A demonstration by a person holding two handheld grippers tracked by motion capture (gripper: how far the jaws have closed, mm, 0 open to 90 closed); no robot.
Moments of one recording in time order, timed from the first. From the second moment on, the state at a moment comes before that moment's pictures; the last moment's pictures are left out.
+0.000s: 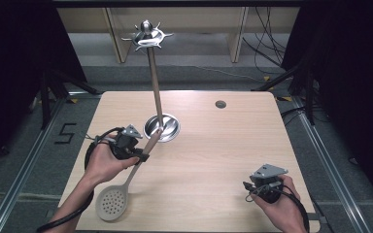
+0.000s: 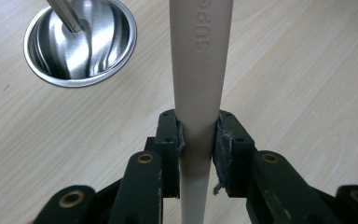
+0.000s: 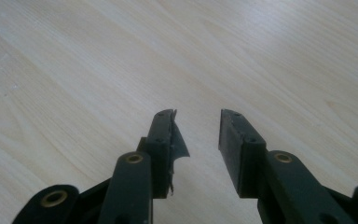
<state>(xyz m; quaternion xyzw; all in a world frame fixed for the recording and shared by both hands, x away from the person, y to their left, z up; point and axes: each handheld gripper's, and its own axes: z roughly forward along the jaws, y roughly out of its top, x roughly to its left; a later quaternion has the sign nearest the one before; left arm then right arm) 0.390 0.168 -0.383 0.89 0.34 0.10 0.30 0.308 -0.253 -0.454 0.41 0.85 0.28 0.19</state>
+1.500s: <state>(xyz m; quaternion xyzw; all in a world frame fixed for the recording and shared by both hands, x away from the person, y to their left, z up) 0.384 0.205 -0.342 0.85 0.37 0.15 0.36 0.306 -0.258 -0.451 0.42 0.84 0.29 0.20</state>
